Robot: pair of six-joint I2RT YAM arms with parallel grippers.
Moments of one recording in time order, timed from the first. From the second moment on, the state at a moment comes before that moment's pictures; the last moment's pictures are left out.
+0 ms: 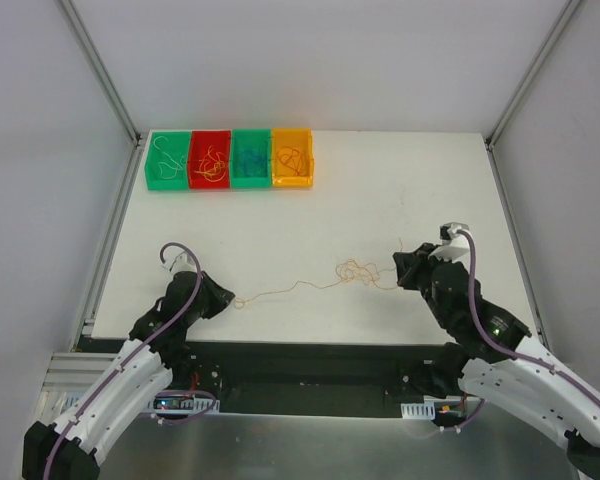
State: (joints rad) left arm -0.43 0.45 0.18 -0.41 -0.05 -0.96; right arm 0.87 0.51 0.59 -0.43 0.56 0.63
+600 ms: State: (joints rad) left arm -0.43 0.43 0.18 -0.41 -0.10 -0.92; right arm 0.87 0.48 0.84 -0.41 0.59 0.41
